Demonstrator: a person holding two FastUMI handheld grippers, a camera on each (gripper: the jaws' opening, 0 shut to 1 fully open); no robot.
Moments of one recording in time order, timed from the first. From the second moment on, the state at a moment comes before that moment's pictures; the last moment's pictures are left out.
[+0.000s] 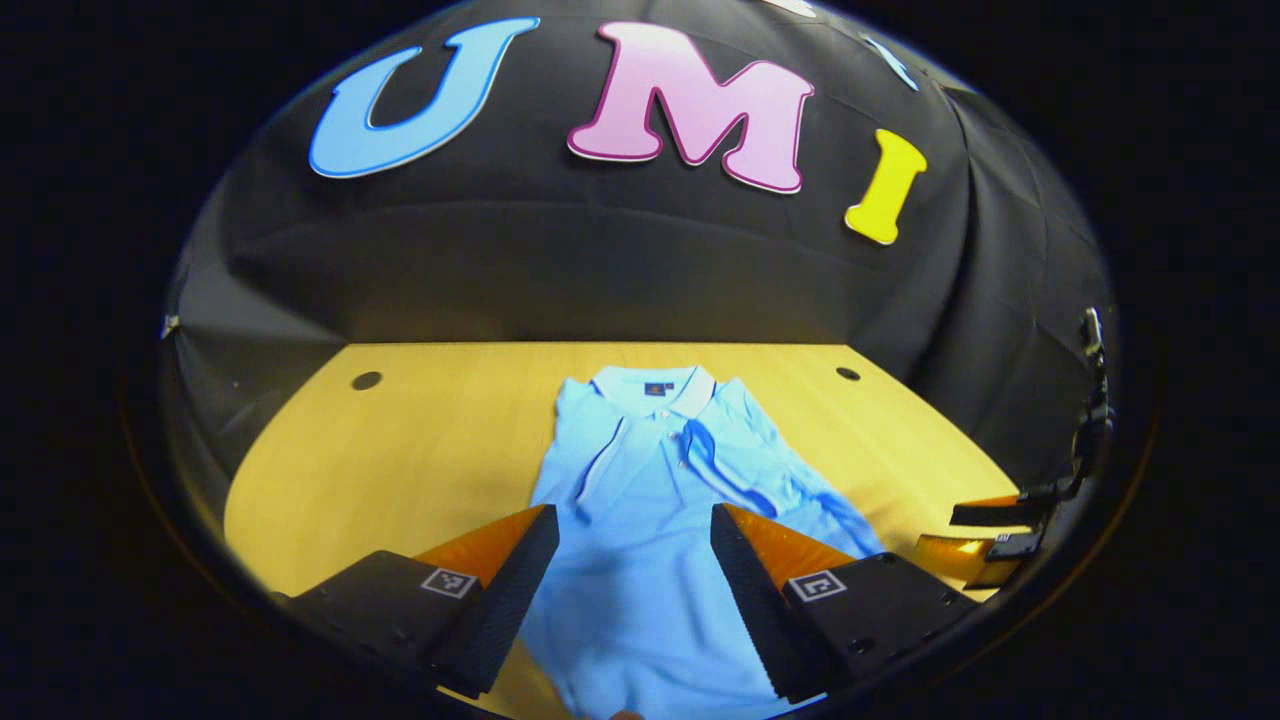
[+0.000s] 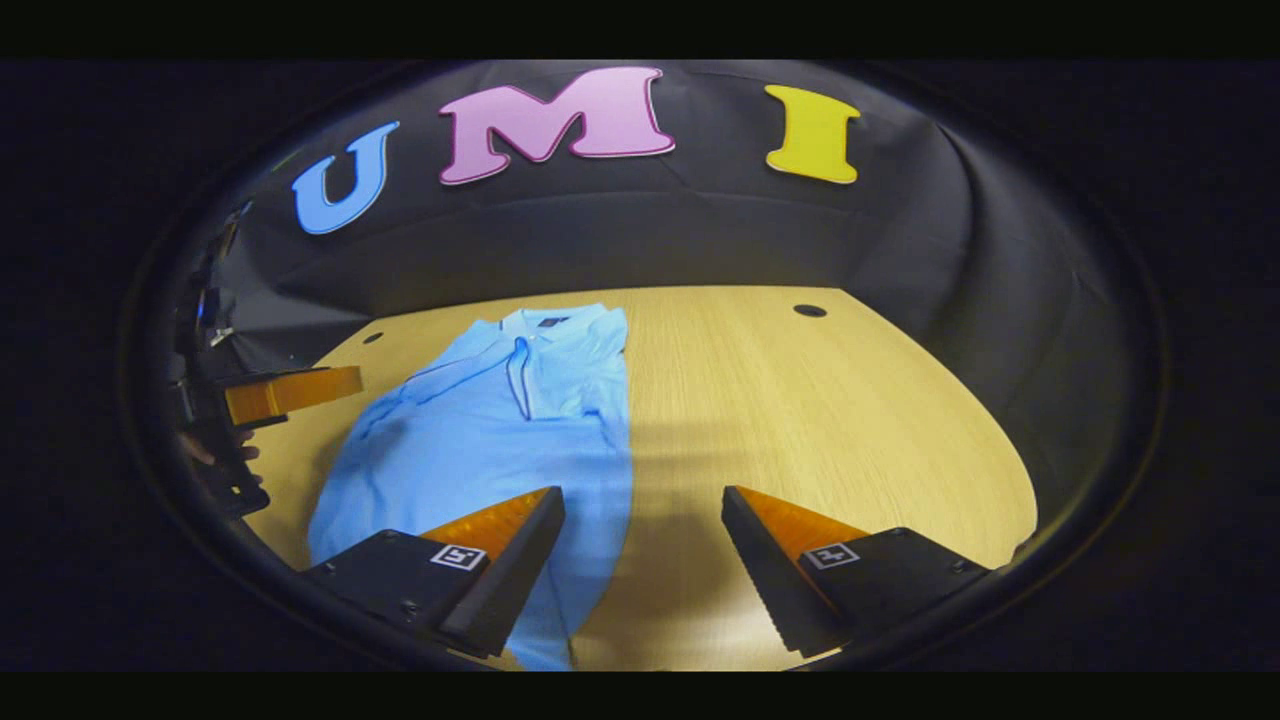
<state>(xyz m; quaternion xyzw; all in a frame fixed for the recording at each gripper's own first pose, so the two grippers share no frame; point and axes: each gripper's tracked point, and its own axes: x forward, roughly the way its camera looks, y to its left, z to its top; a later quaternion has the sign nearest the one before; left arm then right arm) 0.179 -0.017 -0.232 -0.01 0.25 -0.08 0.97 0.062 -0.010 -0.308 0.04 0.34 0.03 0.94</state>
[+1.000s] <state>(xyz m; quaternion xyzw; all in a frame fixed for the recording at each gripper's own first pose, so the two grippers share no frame) -0.014 -0.014 -0.343 0.02 0.38 -0.02 0.93 -0.063 0.043 -0.359 0.02 0.41 0.05 0.91</state>
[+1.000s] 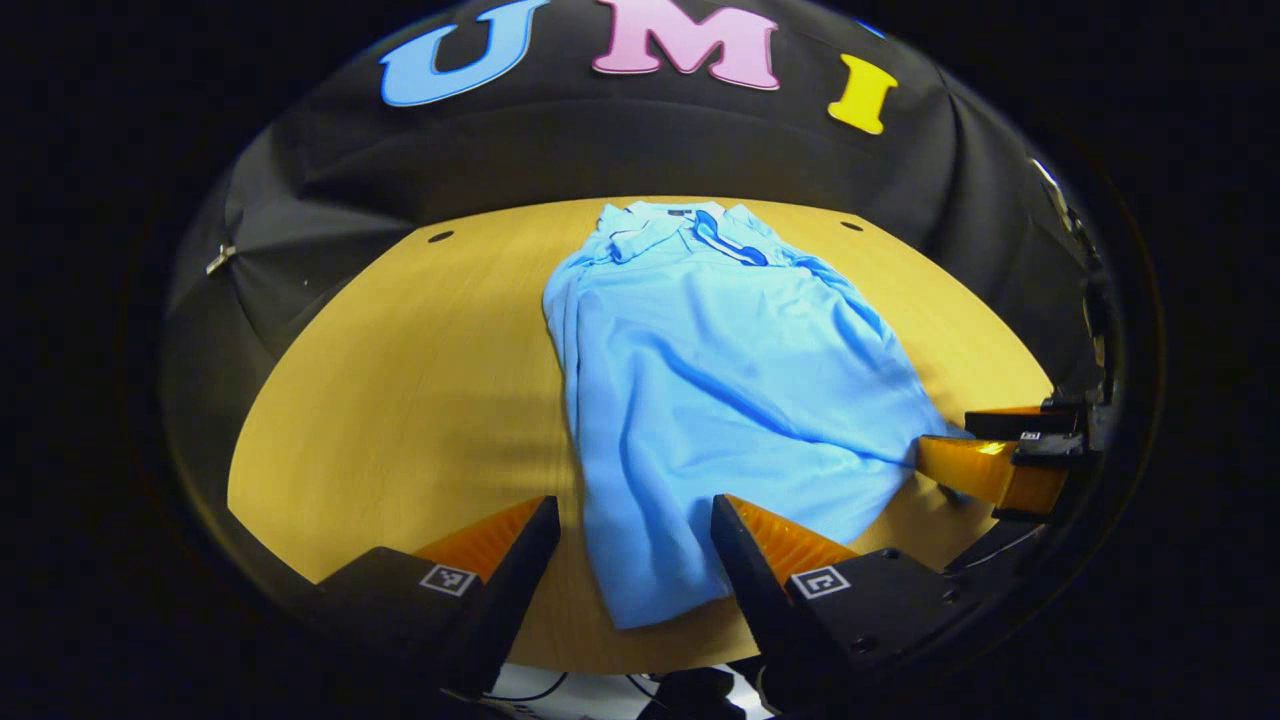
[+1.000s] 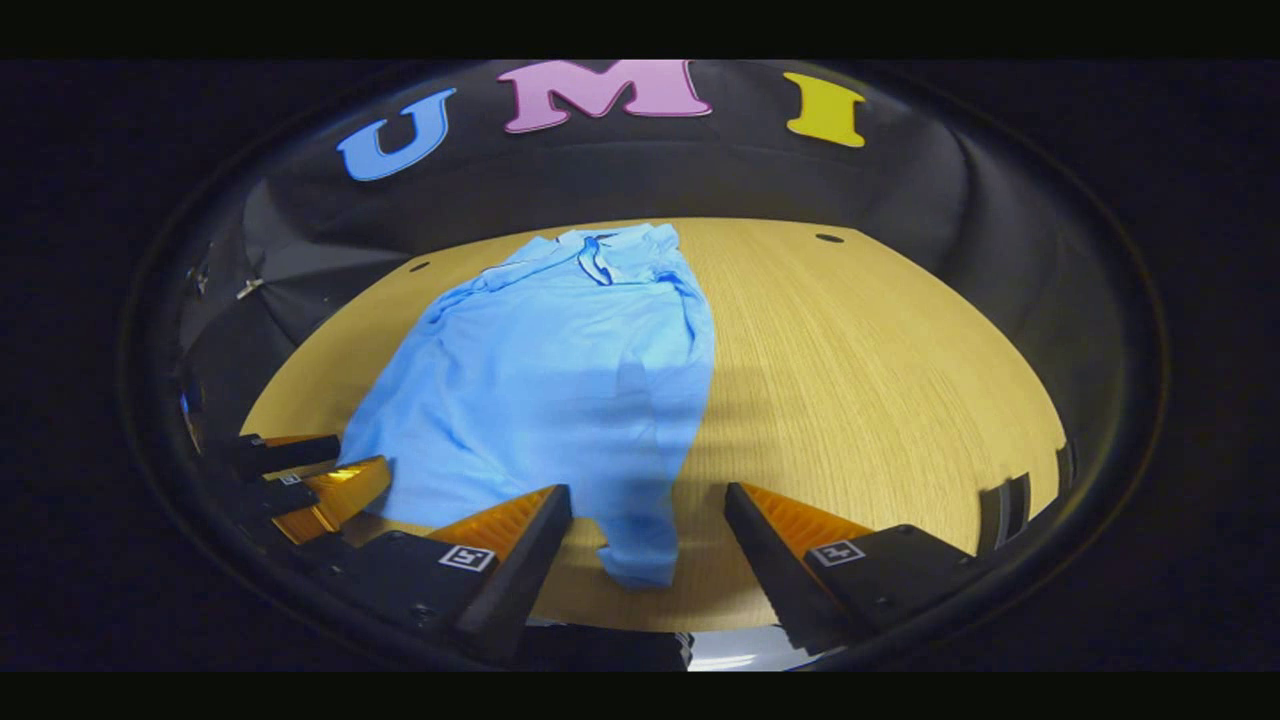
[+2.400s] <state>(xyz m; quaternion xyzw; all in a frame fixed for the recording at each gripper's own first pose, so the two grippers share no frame) 0.046 -0.034 -0.292 -0.08 0.39 -0.04 0.92 0.016 0.075 -0.314 0.07 0.39 0.17 0.90</state>
